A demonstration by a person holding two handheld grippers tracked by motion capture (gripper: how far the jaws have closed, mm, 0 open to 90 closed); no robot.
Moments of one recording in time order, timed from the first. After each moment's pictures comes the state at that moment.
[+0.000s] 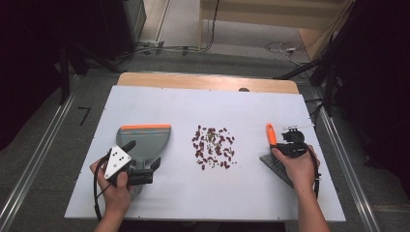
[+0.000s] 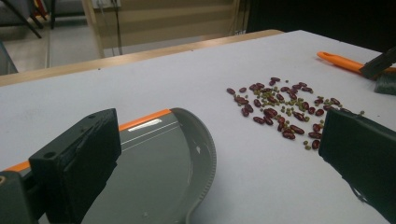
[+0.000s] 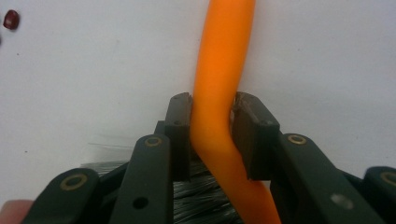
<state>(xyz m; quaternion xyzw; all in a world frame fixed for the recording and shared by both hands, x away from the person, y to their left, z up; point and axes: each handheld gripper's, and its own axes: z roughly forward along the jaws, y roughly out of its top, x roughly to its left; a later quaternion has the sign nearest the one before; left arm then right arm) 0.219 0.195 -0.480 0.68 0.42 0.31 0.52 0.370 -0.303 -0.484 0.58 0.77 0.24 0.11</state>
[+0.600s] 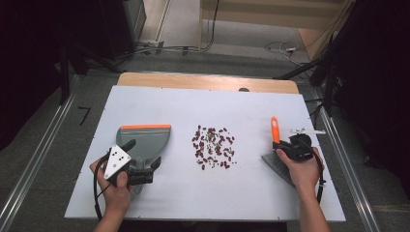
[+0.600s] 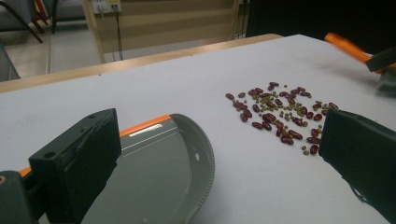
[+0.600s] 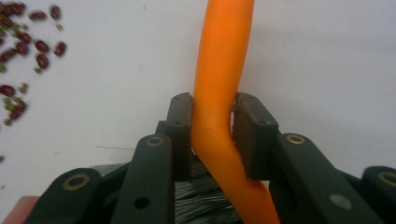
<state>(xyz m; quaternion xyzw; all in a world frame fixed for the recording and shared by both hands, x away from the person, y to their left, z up) 0.219 0.193 -0.476 0.67 0.42 0.31 0.53 0.349 -0.316 -0.476 0.55 0.75 0.33 0.15</state>
